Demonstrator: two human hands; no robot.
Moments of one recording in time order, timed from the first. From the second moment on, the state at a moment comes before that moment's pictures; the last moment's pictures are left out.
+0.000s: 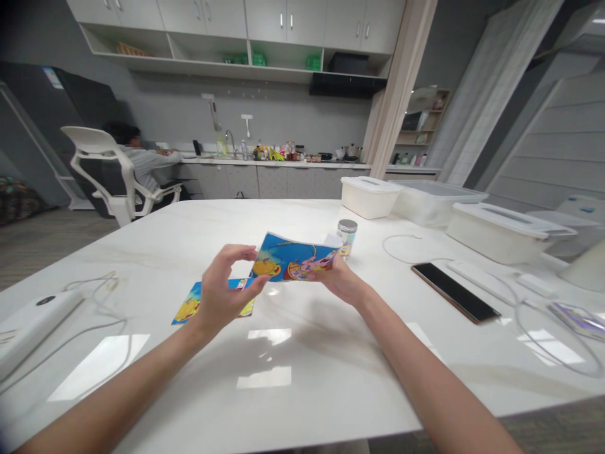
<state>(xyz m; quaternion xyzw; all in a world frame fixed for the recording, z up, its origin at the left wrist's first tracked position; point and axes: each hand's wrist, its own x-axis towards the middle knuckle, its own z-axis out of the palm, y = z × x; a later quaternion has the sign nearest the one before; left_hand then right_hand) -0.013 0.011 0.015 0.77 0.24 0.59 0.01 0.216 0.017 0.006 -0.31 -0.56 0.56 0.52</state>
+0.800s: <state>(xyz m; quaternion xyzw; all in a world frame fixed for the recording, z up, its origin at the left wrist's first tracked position) 0.012 -0.004 -0.015 0.86 0.25 0.23 0.37 0.269 0.023 0.014 -0.44 -0.77 0.43 0.13</state>
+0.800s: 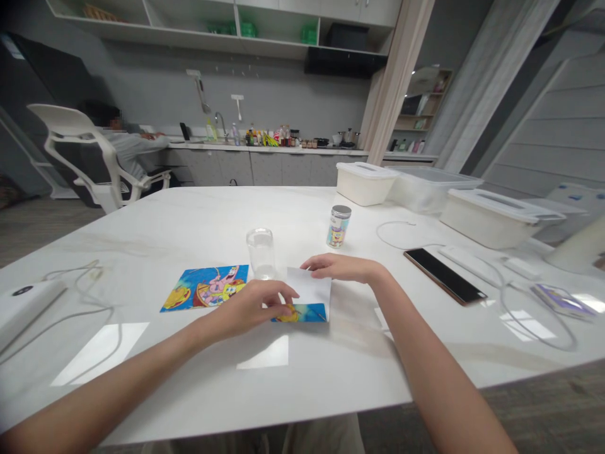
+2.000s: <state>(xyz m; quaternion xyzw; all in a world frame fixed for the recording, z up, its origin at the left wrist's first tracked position) 0.014 -0.003 -0.026 0.94 0.20 0.17 0.20 0.241 -0.038 0.019 -0.50 -0.83 0.26 0.02</state>
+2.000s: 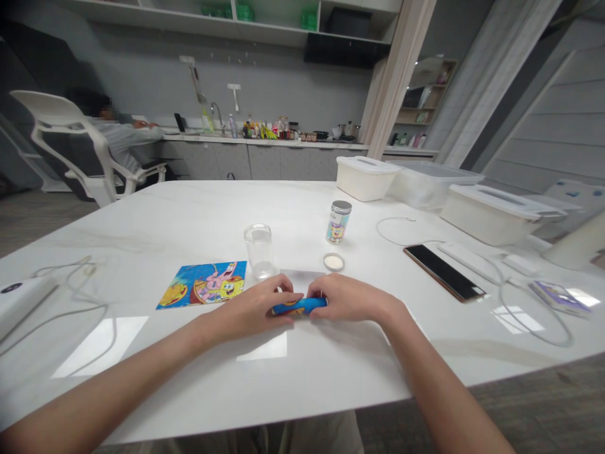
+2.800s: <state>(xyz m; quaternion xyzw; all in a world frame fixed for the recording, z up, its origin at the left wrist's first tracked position) 0.017 -0.009 -0.022 0.94 0.25 0.18 0.14 0.242 -0.057 -0.010 -0.49 -0.82 0.20 0.22</state>
